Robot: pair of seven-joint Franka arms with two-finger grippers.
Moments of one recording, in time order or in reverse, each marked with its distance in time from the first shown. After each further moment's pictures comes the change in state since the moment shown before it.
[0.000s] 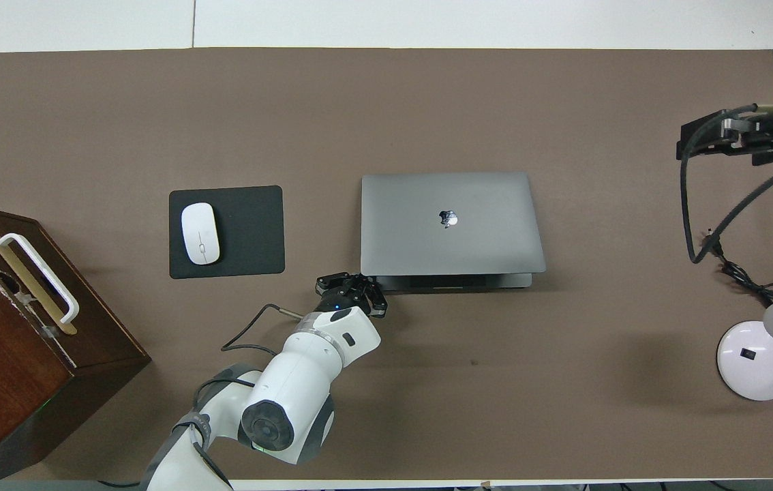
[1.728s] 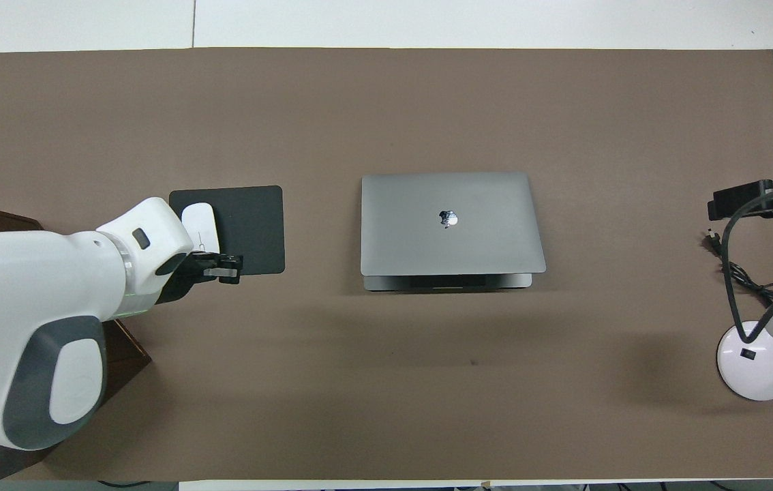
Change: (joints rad) left arm 0.467 -0.524 0.024 0.268 0.144 -1.316 0.031; right arm -0.032 -0.141 -0.003 -0.165 -0.005 -0.015 -0.130
